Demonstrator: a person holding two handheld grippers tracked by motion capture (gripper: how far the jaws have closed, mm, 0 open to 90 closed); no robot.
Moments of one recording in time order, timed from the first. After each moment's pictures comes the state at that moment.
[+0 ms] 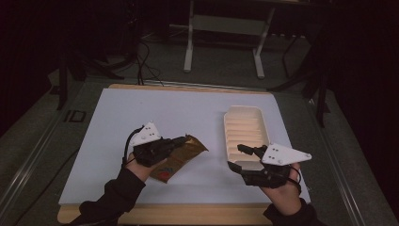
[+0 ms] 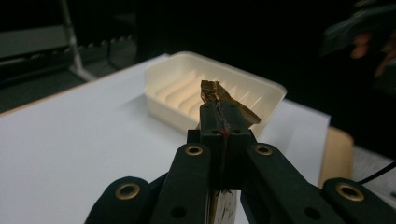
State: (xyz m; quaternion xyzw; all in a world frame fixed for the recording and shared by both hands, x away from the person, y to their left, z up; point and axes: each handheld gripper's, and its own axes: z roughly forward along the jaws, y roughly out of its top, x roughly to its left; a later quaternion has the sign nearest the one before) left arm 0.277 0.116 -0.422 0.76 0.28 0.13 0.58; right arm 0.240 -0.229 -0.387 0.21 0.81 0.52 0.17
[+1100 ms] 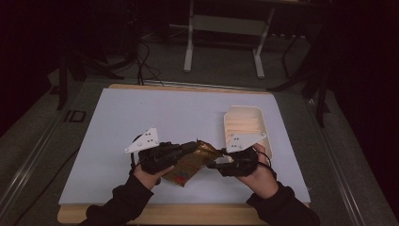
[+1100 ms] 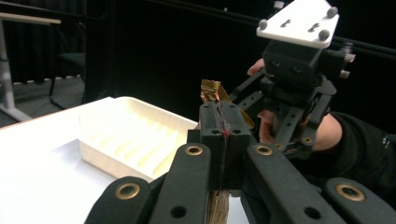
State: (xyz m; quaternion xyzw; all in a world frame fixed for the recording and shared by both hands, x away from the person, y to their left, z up) left arm 0.260 0.101 -0.418 0.70 0.23 0.06 0.67; right arm 0.279 -0.168 -0.403 0.15 0.88 0.45 0.06
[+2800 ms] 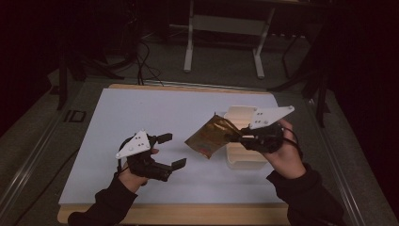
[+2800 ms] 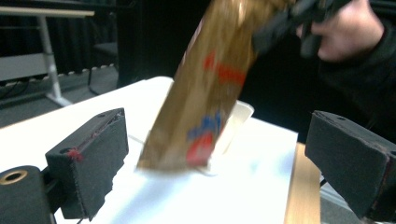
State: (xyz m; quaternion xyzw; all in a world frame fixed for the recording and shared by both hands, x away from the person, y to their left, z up) left arm 0.253 0.131 -0.431 0.73 0.25 0.12 0.63; right arm 0.309 -0.211 -0.330 0.12 0.89 0.43 0.13
